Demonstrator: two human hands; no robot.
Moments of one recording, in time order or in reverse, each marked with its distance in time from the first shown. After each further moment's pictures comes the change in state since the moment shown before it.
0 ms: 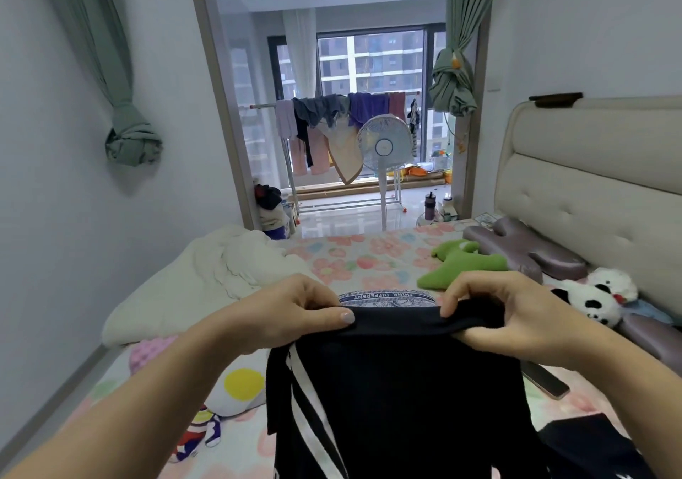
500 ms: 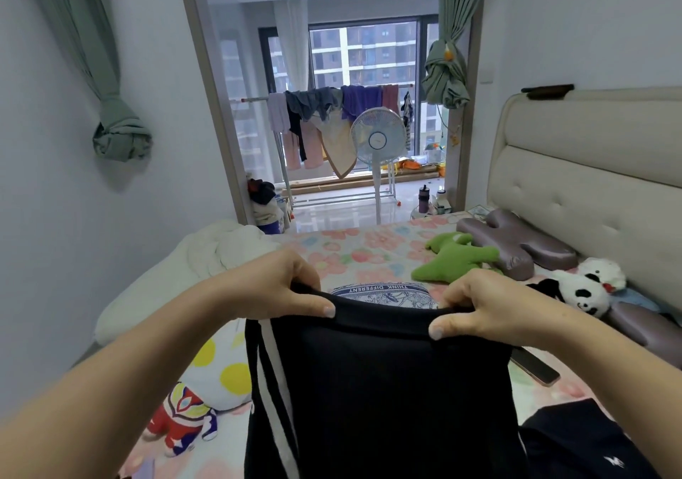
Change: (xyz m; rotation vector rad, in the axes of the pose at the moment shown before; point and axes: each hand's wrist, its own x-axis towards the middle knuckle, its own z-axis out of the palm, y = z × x) left_hand 0.011 0.003 -0.023 0.430 0.018 0.028; right_hand 0.016 0.010 0.004 -0.344 -0.126 0.262
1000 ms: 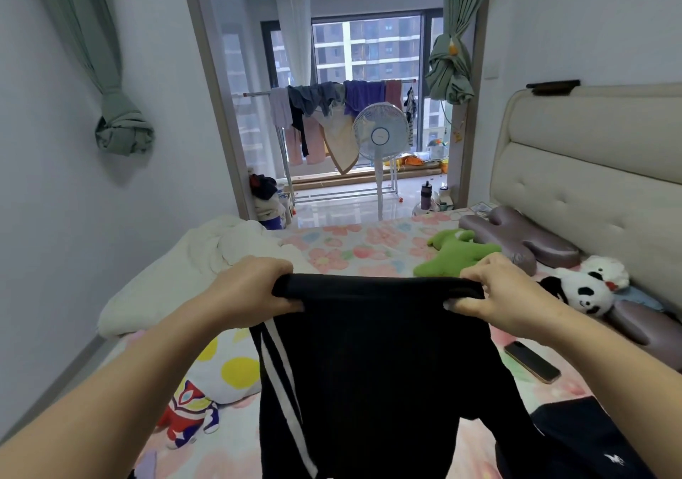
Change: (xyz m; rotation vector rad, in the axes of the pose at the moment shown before) left_hand -0.001 -0.037 0.015 0.401 0.232 -0.178; right_hand 0.012 0.033 0.011 -0.084 0.224 0.157
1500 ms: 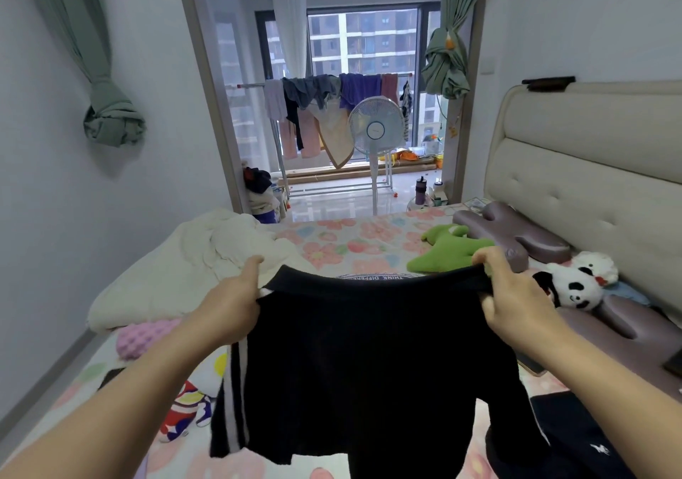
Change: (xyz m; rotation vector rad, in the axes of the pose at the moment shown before) left_hand -0.001 -0.026 0.045 -0.113 -0.003 -0.294; right_hand -0.008 0.026 0.023 -0.100 0.308 0.090
